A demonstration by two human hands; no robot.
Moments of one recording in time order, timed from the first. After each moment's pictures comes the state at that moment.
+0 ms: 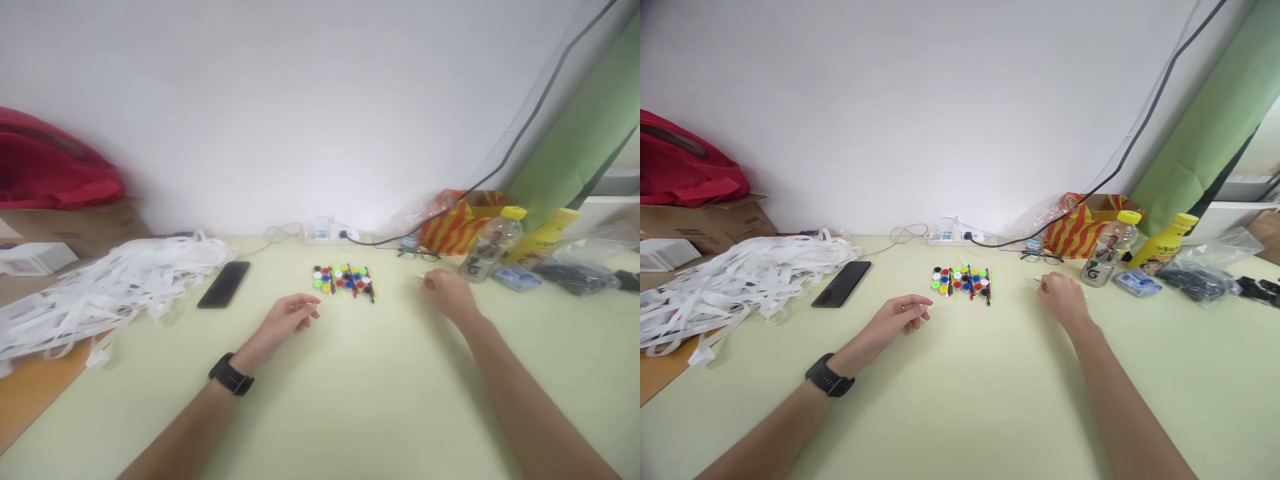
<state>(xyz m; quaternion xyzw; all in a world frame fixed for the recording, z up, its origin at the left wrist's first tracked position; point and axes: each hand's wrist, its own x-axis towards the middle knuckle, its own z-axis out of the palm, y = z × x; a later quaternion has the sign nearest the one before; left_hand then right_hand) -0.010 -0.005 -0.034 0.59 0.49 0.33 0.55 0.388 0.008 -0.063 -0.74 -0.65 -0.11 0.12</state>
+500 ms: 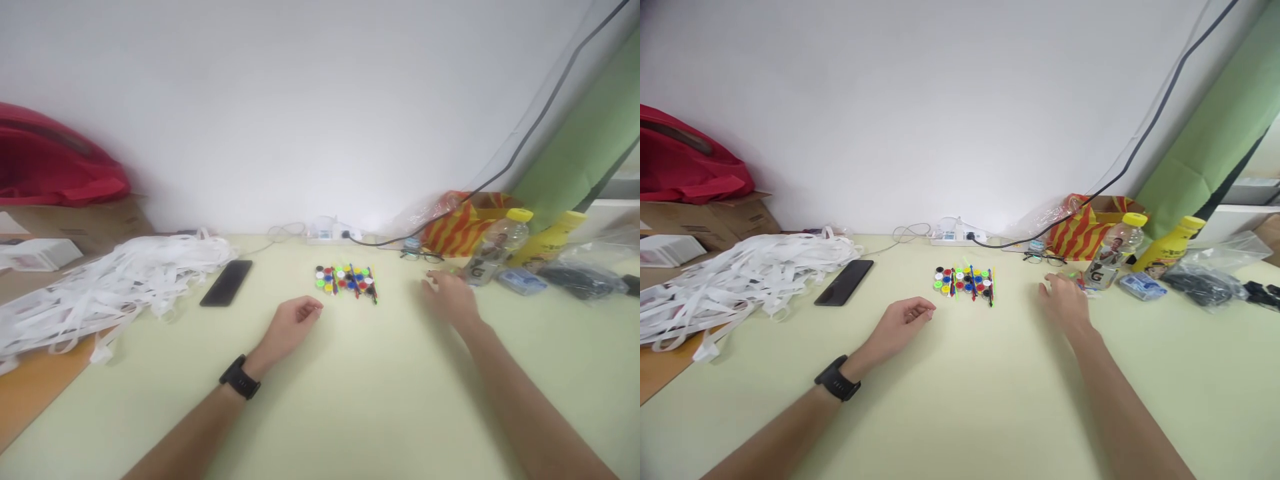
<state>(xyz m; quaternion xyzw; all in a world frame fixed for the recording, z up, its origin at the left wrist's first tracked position) -0.007 -0.003 -0.058 0.70 0.47 0.35 0.41 0.396 0.013 -0.086 -0.77 -0.61 -0.07 0.16</state>
